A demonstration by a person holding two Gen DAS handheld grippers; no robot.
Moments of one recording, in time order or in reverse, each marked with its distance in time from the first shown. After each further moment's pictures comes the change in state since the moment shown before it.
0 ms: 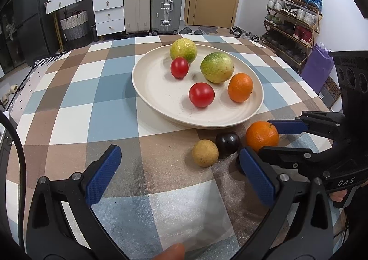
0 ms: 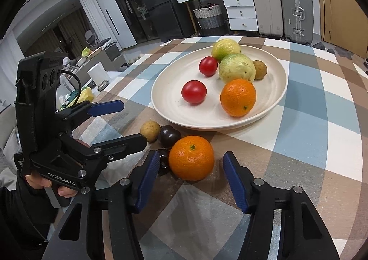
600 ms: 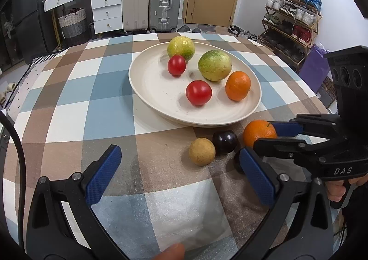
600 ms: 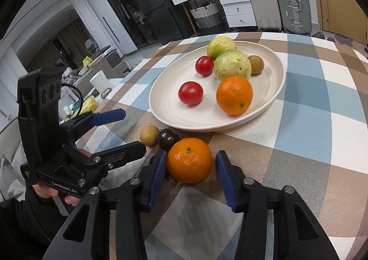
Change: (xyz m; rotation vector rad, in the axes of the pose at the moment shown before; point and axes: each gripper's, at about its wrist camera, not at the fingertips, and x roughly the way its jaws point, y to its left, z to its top) left arm 0.002 0.000 0.000 -0.008 0.013 -0.018; right arm 0.002 -0.009 0.000 0.057 -0.003 0.043
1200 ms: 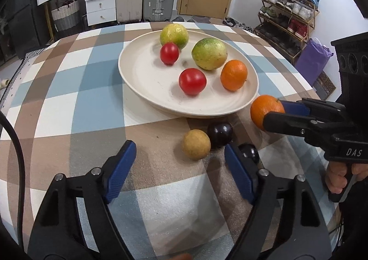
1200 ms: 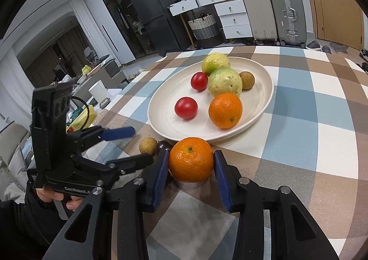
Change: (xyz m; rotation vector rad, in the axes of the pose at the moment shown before) left arm 0.010 -0.002 -0.002 0.002 0.059 -0.053; right arm -0.017 -0.006 0.003 0.011 -0.075 -0.020
